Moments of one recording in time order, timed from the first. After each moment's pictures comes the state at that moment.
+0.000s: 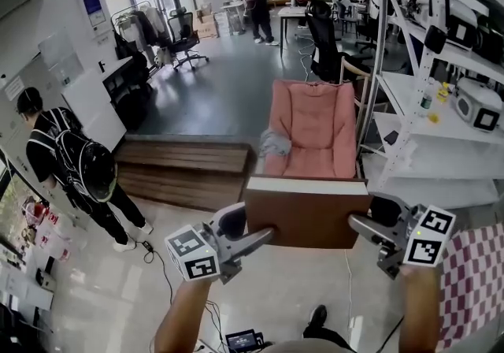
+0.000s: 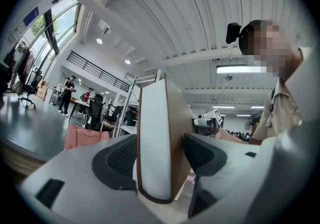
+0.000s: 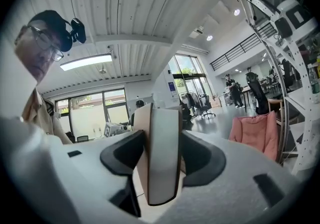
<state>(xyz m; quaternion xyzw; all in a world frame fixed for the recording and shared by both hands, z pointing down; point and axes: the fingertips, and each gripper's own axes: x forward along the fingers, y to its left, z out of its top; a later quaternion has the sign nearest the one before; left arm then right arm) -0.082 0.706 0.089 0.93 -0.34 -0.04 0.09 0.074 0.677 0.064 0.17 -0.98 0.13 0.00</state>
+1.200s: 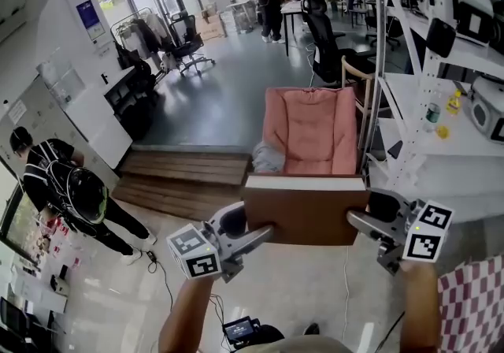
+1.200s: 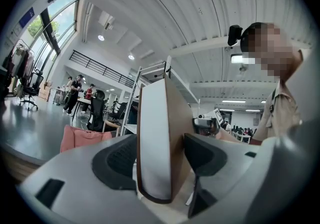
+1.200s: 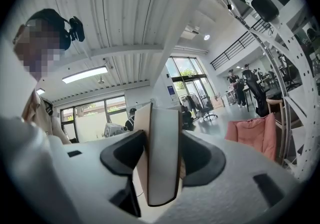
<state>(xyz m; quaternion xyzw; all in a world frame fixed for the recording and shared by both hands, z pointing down) 0.042 0.495 0.093 0.92 -0.37 0.00 0.10 0.197 0.456 0.077 0.14 -0.98 0.15 -0.02</state>
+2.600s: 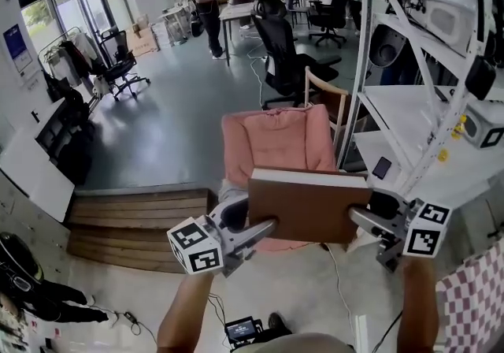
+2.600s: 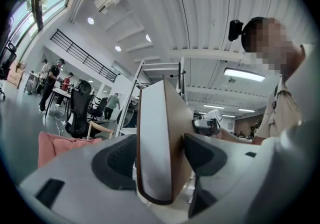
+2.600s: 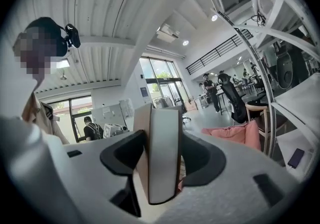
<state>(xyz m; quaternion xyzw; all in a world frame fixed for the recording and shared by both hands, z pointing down) -0.079 0.169 0.119 0.97 -0.23 -0.02 0.11 0.081 0.179 0.098 0.29 -0.94 0.18 -0.01</state>
